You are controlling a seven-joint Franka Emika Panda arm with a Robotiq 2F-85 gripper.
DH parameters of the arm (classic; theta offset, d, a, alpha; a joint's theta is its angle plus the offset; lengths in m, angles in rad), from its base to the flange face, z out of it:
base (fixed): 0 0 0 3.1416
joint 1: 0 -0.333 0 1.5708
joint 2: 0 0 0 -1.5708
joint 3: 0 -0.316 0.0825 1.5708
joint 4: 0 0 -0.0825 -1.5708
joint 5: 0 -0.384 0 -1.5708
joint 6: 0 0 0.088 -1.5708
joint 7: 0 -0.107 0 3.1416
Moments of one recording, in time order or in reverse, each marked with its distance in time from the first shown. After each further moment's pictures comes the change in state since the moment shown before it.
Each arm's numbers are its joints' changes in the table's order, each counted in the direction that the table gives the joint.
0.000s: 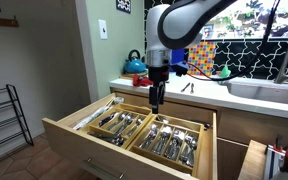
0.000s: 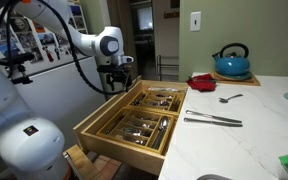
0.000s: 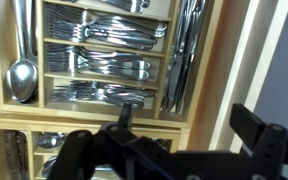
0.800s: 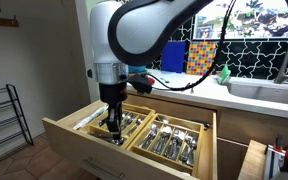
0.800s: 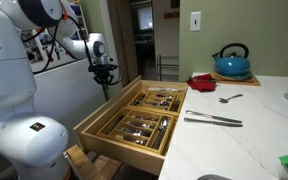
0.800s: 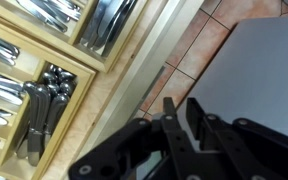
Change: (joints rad) arm -0.133 0.319 -0.177 -0.303 0.090 0.038 0.050
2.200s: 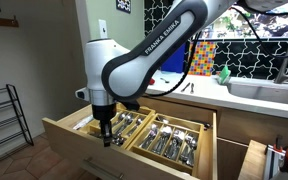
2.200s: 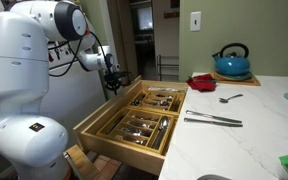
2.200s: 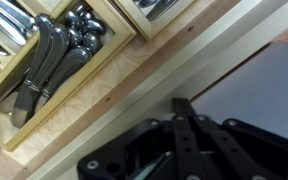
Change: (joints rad) arm 0.016 0.228 0.022 -0.093 0.179 0.186 0.236
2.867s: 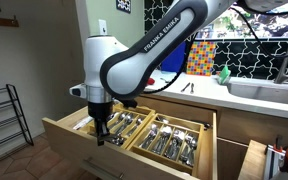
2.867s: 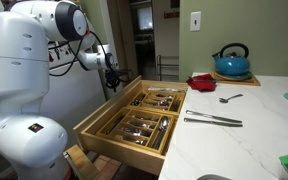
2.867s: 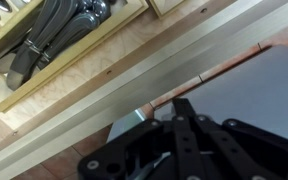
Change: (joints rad) arm 0.021 0.002 -0.030 -0.008 -0.015 0.053 0.145
